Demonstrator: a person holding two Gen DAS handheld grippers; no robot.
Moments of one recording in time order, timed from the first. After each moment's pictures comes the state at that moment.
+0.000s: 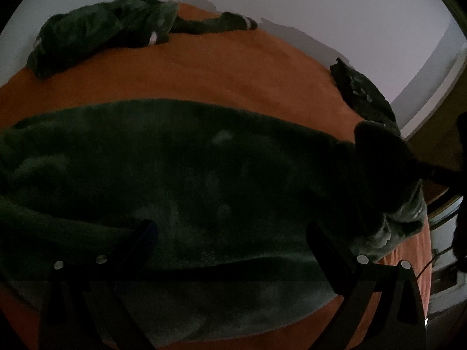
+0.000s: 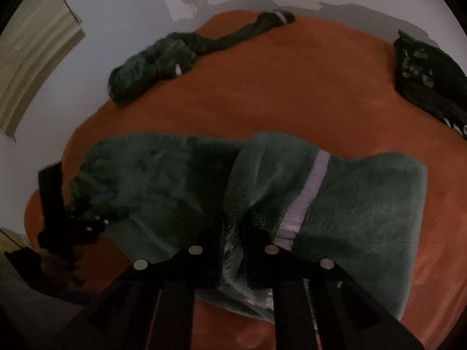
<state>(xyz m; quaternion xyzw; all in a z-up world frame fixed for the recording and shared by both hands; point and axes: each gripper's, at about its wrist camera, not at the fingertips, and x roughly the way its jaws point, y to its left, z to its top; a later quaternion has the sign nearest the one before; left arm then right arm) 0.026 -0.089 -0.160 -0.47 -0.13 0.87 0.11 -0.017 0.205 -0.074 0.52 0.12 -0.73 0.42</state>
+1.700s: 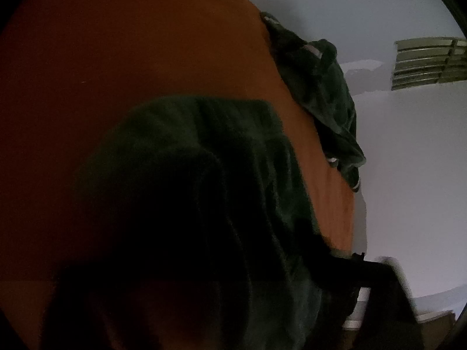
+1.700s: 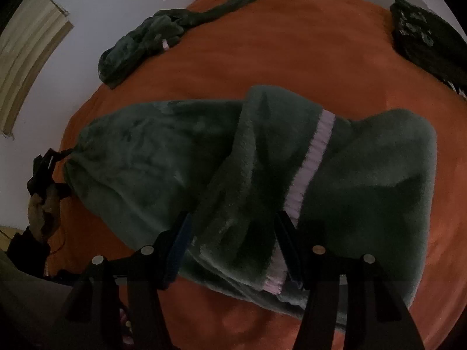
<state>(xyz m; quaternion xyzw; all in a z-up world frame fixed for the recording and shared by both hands) 0.097 -0.362 -0.214 -0.35 -0.55 0.75 -0.12 -0.024 0.236 -0.099 0.56 0.11 -0.71 0.43</state>
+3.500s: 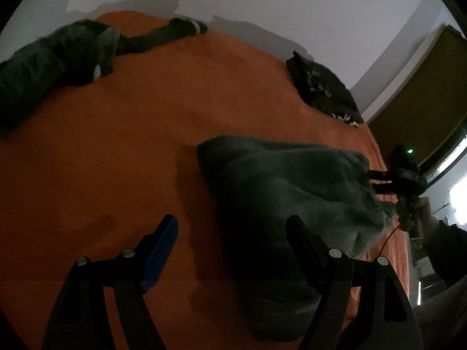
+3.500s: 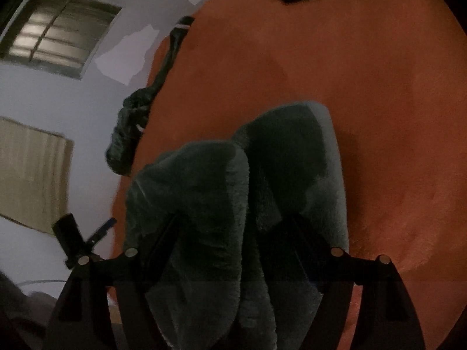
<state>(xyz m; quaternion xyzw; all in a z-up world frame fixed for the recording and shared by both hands) -0.022 -0.093 -0.113 -0.48 -0.10 0.85 0.22 -0.136 0.353 -0.140 0.60 -0.14 -0.68 0.39</state>
